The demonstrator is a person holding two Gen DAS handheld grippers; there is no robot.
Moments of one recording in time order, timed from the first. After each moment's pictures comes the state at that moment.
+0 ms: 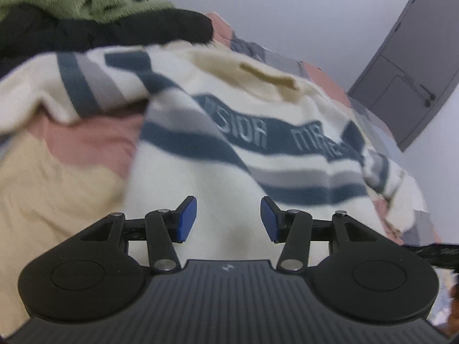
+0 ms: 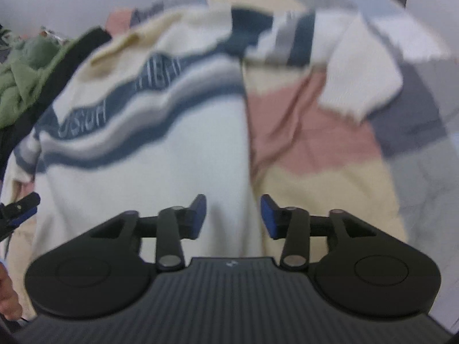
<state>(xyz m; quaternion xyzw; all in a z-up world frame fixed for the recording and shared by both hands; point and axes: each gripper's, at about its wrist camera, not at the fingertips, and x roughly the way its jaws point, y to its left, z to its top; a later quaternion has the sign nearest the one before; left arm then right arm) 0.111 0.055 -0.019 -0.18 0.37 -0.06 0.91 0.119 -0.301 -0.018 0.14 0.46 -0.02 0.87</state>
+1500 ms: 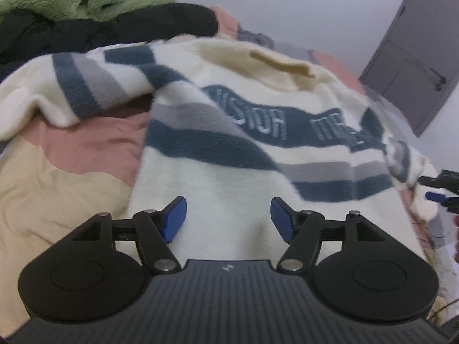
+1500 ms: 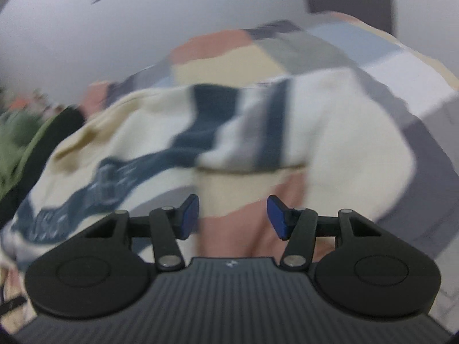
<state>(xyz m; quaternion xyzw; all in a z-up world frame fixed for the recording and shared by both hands) 0.123 0.048 -0.040 -0.15 0.38 -0.06 0.91 0.209 -0.398 -0.044 0.20 0.36 -0.07 0.91</state>
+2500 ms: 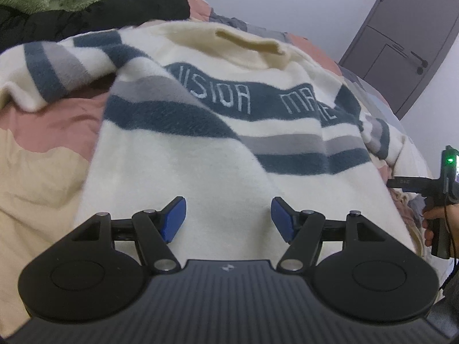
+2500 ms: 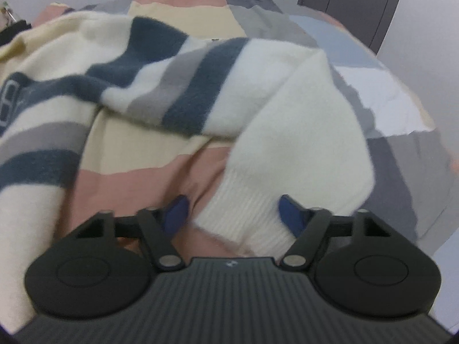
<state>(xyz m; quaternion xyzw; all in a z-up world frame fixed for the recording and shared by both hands) 0.117 0.022 -0.051 -0.15 0.40 -0.10 0.90 0.242 -0.400 -0.108 -0.01 0.43 -0.13 0.90</state>
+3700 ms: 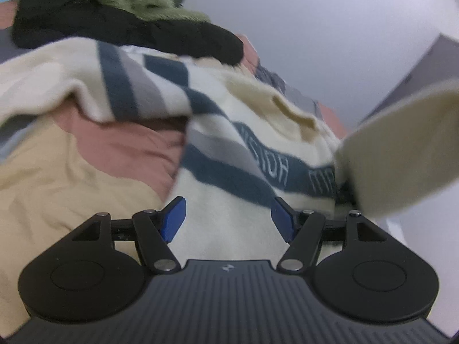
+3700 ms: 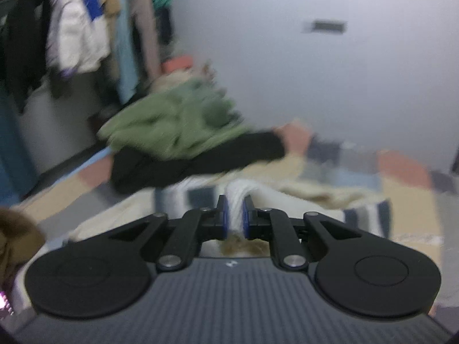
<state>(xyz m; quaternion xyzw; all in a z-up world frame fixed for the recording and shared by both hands) 0.105 0.122 -0.028 -0.29 0.33 -0.04 0.90 0.155 -0.136 0.146 -0.04 0.26 0.27 0.93</state>
